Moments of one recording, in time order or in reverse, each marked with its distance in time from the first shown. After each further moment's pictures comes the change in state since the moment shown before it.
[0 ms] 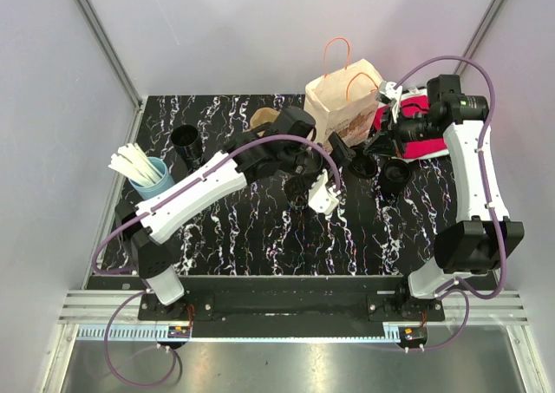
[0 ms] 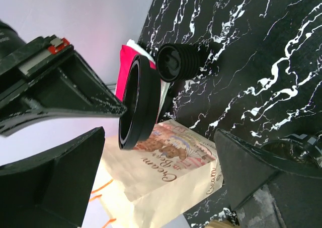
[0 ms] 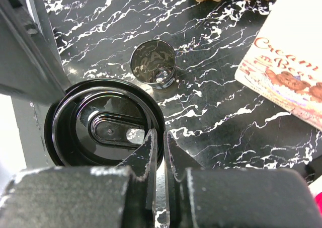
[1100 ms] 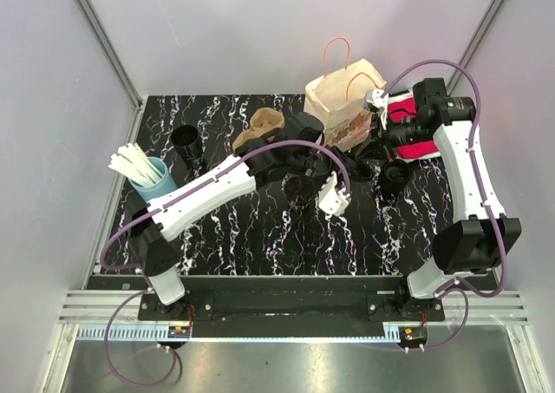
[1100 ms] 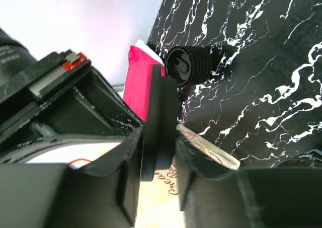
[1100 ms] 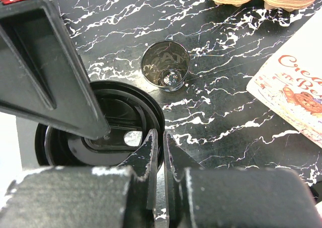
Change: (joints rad) left arm -0.020 0.039 -0.053 0.153 -0.026 -0.024; right arm 0.074 0.004 -0.033 -0.003 0.002 -0.081
